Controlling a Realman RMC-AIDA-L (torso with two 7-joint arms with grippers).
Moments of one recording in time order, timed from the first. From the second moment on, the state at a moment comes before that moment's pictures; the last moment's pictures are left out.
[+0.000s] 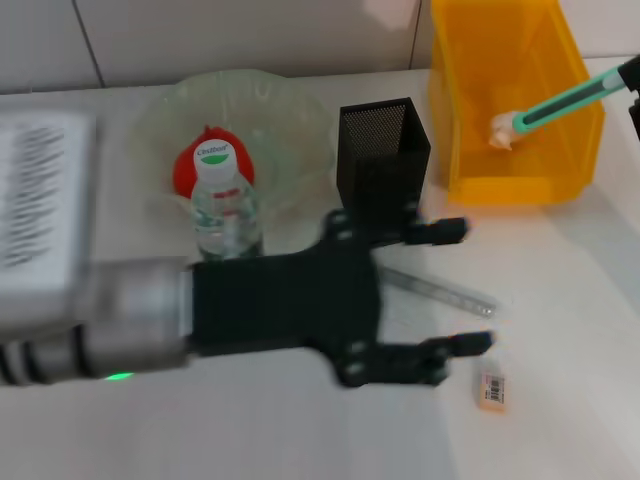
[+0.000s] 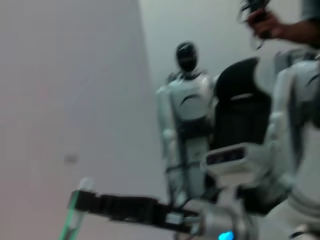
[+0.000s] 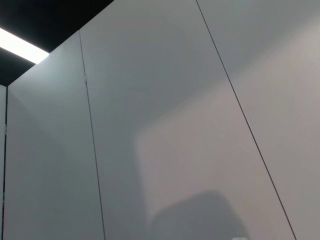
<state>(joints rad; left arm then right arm) -0.26 -2.07 1.73 1.20 1.23 1.35 -1.19 0.36 2.08 0.04 -0.09 -1.72 -1.90 0.68</state>
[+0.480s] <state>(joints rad) -0.44 -2.07 1.49 0.21 1.14 1.74 -0.71 0.55 2.08 0.03 -0.11 -1.73 -1.74 0.55</state>
